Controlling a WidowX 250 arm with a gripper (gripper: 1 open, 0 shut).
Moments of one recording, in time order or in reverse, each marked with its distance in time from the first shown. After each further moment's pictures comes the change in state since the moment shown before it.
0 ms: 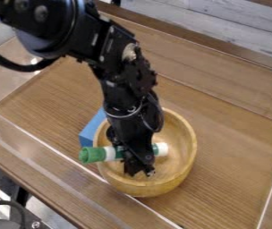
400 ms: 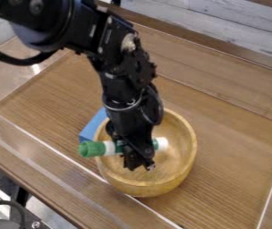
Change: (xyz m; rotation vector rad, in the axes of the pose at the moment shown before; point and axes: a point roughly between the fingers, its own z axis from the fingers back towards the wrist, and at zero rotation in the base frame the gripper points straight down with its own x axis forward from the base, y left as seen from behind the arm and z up) arm 0.001 0.002 0.007 -0.003 0.003 0.003
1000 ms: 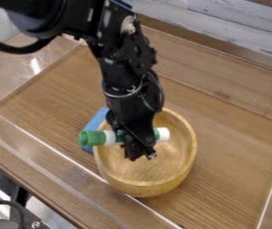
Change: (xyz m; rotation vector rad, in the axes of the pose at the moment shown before) arm 0.005 0.005 0.011 -0.001 -0.007 0.012
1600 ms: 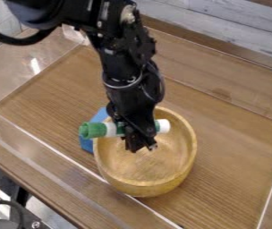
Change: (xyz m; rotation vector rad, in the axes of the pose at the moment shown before) arm 0.005 0.008 0.006 0.011 -0.015 0.012
